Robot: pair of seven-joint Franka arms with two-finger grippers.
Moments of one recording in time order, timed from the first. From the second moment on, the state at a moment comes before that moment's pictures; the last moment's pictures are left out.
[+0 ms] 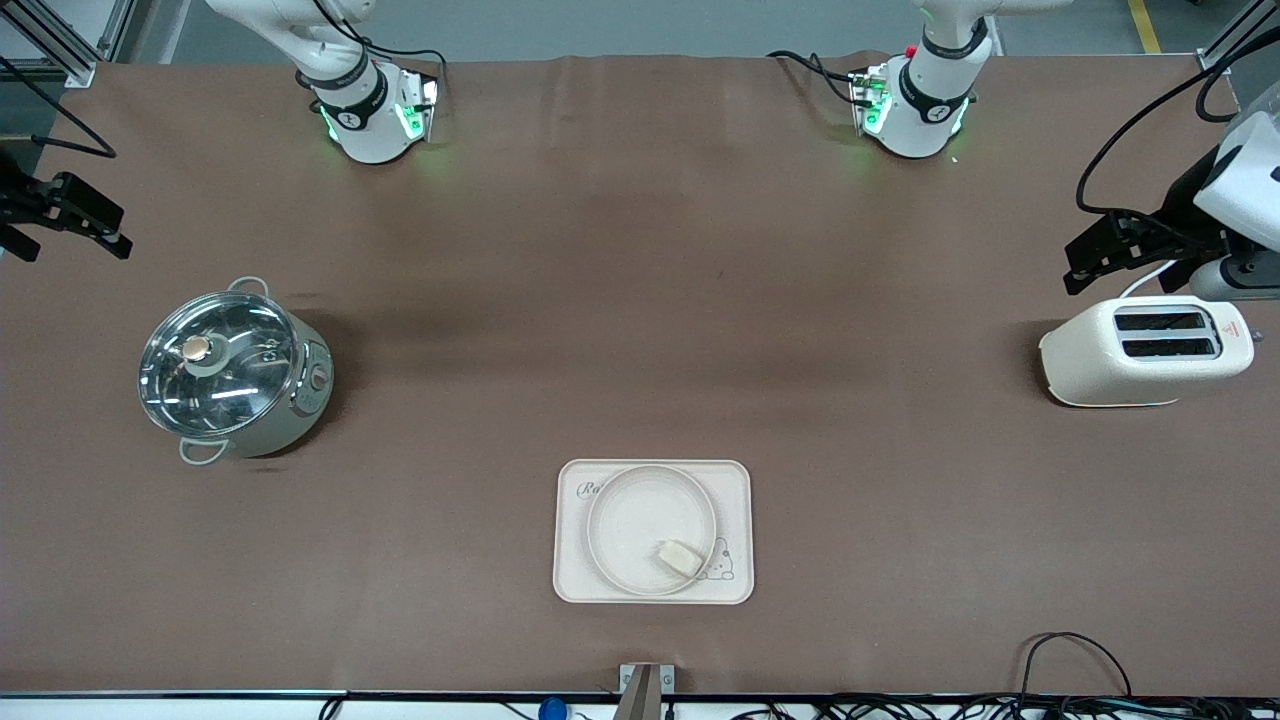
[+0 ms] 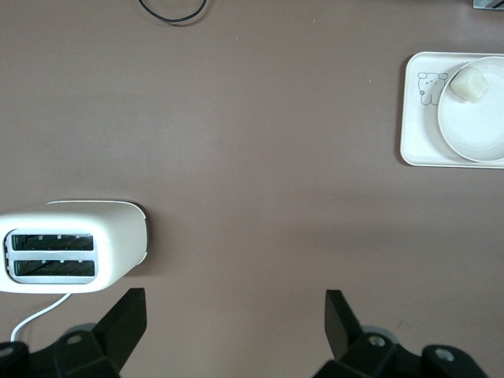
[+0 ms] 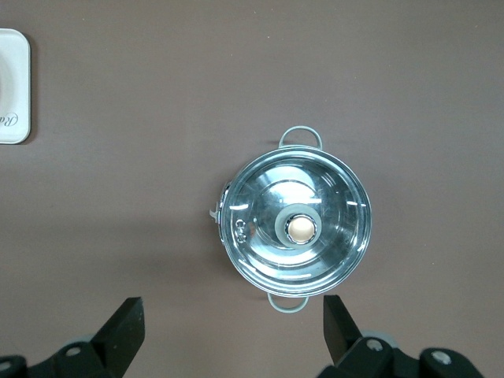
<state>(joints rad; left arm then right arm) -0.03 0.06 -0.11 -1.46 0.01 1.59 -0.14 -0.07 -0.14 -0.01 -1.72 -0.01 1.66 -0.11</state>
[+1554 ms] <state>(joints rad) -0.03 0.06 -0.11 -1.45 0.01 1.59 -0.15 0.42 0.85 0.01 -1.32 0.38 2.54 0.35</state>
